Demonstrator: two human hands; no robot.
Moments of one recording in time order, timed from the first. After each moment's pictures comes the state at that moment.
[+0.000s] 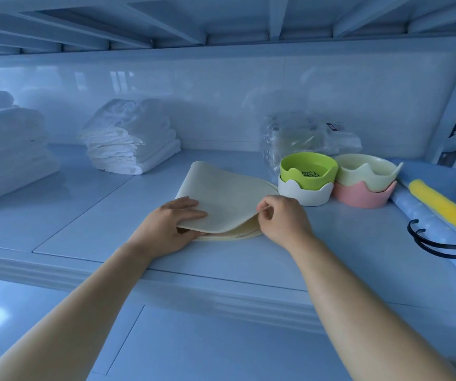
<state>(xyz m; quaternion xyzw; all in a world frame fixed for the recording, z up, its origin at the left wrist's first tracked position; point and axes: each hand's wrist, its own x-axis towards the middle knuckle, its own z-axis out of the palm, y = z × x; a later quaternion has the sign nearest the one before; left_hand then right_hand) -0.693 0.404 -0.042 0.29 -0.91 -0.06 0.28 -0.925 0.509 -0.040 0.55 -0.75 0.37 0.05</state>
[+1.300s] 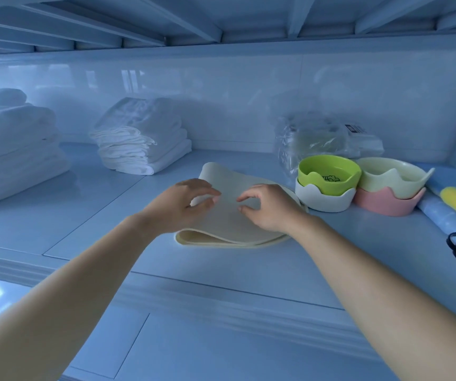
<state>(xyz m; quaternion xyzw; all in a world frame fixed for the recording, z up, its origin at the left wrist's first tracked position) -0.701 0.378 0.000 0.27 -0.93 -0.10 0.24 -0.907 0.457 -0.016 0.68 -0.67 0.29 -0.02</state>
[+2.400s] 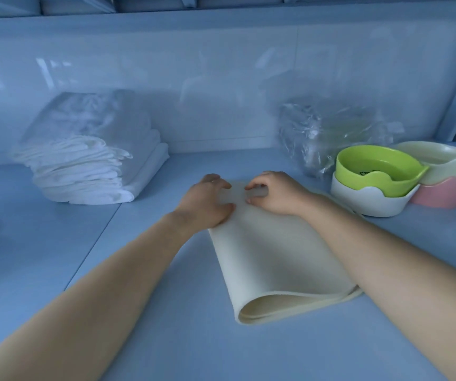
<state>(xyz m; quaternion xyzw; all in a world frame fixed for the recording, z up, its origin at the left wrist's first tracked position) -0.769 0.219 -0.026 0.30 -0.93 -0.12 0.17 -0.930 0.316 -0.029 0.57 -0.79 0.24 -0.02</state>
